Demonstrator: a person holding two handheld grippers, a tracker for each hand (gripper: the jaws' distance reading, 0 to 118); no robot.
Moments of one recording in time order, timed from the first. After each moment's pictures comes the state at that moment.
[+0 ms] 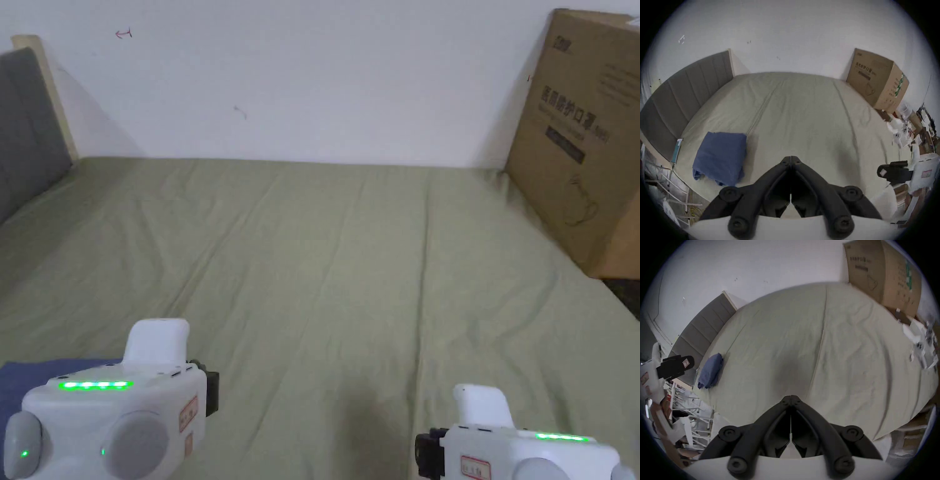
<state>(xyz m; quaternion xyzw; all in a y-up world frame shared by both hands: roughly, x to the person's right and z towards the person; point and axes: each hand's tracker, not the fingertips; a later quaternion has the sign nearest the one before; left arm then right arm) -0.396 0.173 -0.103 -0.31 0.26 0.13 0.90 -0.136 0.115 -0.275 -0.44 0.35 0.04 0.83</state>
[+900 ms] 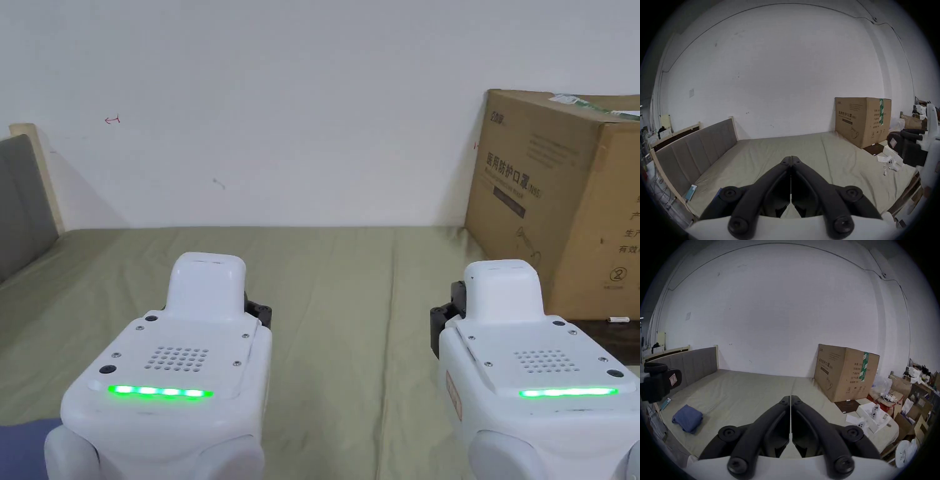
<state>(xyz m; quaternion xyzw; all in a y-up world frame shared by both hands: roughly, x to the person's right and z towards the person) -0.273 0.280 -0.095 -0.09 0.29 -0.03 0.95 -0.102 0.272 -0.218 -0.07 0.24 0.07 0.97</state>
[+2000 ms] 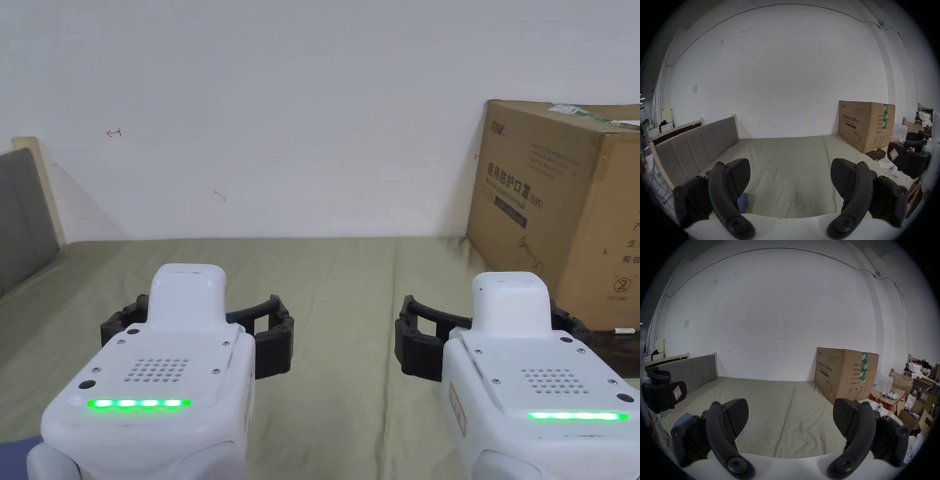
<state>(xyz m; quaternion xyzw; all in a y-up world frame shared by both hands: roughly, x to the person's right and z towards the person) -0.285 0.280 -0.101 -0.08 0.30 -0.01 0.95 -0.102 0.272 -0.224 -0.05 0.24 0.03 0.97</state>
